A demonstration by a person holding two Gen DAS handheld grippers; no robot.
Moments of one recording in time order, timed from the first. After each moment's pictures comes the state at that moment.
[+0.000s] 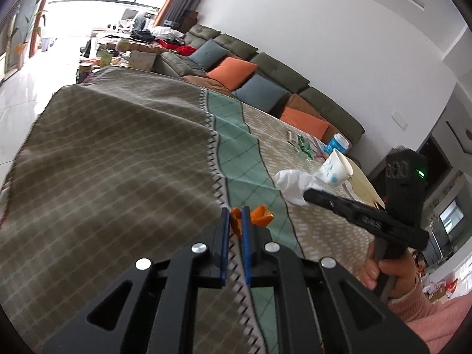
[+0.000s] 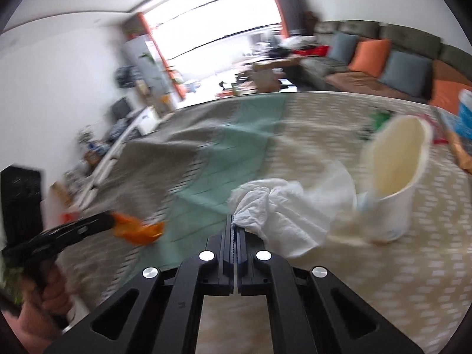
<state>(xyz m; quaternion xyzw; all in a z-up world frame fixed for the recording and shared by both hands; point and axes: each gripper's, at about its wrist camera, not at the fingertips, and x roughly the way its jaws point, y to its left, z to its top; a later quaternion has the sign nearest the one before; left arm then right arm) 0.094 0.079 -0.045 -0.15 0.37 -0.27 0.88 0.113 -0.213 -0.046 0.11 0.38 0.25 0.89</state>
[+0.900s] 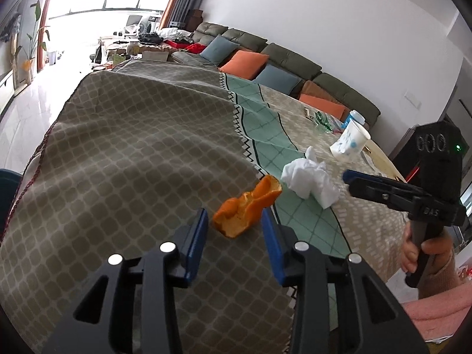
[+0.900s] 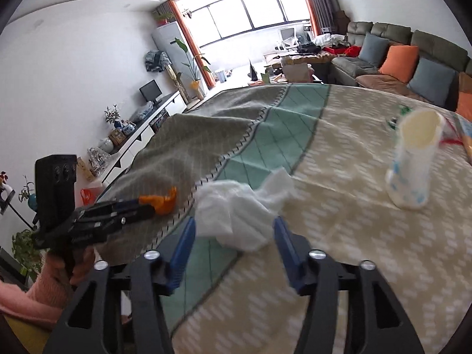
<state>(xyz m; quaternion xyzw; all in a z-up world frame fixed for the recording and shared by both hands) 0.062 0.088 -0.068 -0.09 0.38 -0.24 0.89 0.097 -0.199 -0.045 0.08 0.38 0.28 0.88</state>
